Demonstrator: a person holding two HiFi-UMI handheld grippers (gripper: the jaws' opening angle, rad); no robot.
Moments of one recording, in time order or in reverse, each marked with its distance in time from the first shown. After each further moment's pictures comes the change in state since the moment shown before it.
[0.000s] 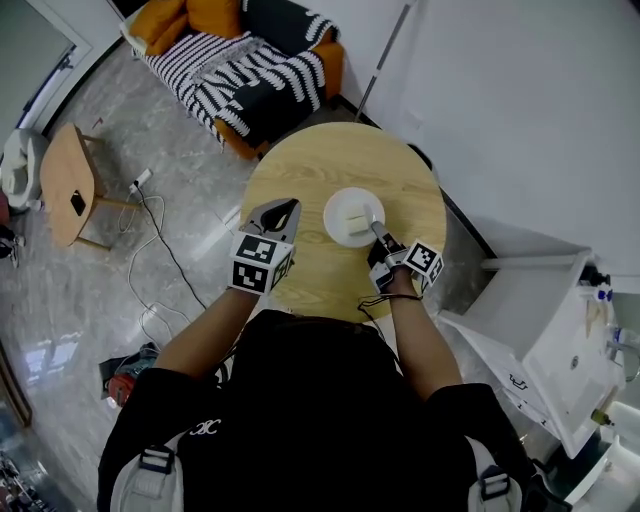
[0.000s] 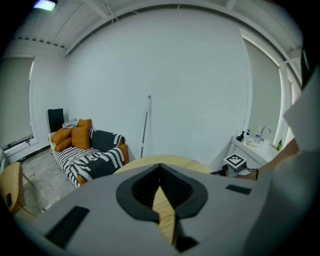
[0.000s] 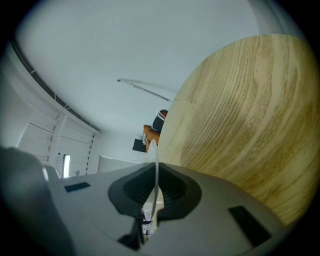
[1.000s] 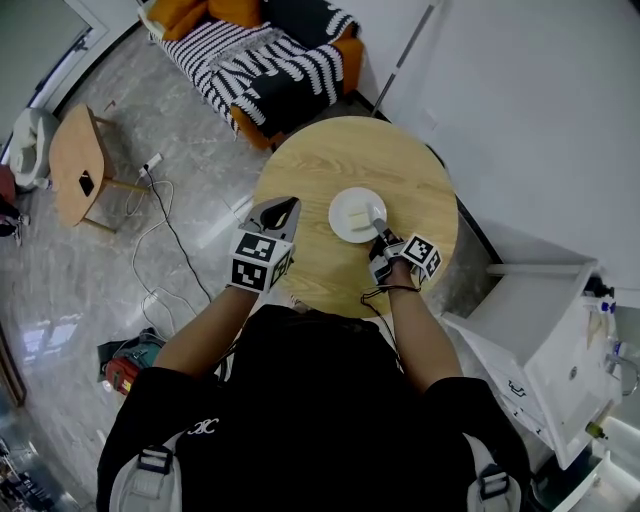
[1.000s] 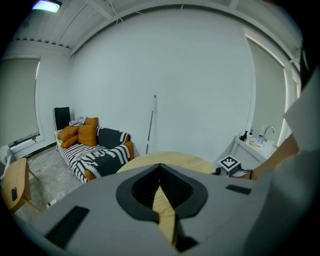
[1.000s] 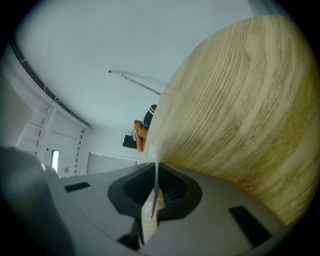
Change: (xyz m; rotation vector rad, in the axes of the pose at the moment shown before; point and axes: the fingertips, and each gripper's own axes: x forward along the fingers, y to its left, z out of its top) left arm -0.028 0.018 -0.020 -0.030 0.015 0.047; right arm 0.024 -0.030 -0.023 -0.004 0.037 -0.113
